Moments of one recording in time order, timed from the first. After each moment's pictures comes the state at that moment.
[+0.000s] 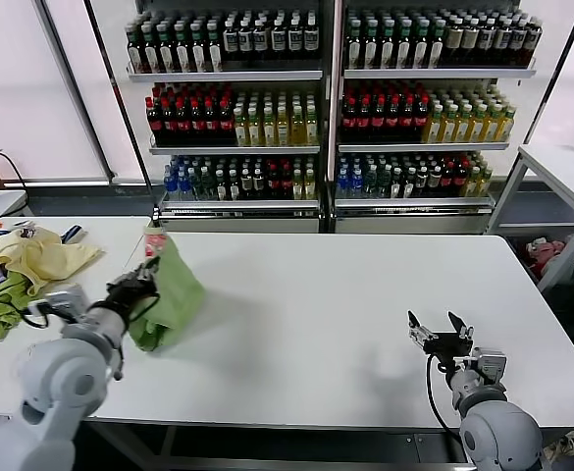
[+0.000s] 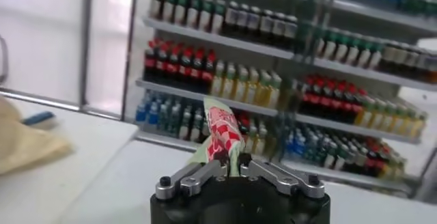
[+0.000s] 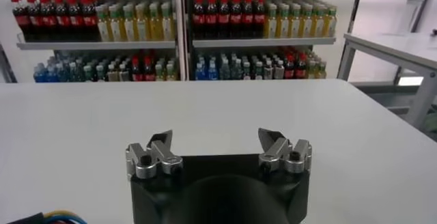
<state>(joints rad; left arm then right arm) 1.06 -1.02 -0.46 -2.08 -0.93 0.58 -0.43 -1.31 1.19 0.58 2.03 0.43 -0.50 0.14</state>
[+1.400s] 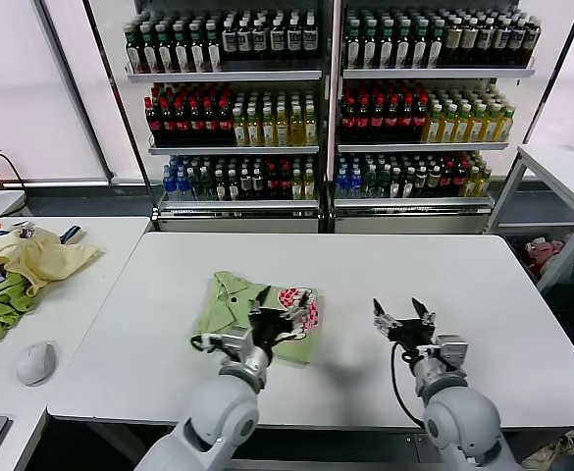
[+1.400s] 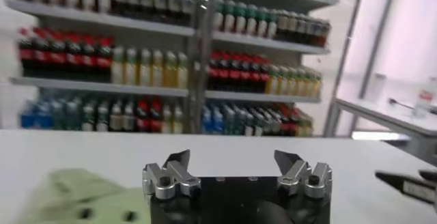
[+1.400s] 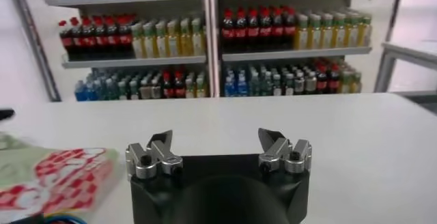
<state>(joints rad) 1.02 -1.28 -0.02 -1.94 -0.47 0.38 -0.37 -1.19 1.26 0.38 1.99 0.41 -0.48 0.18</state>
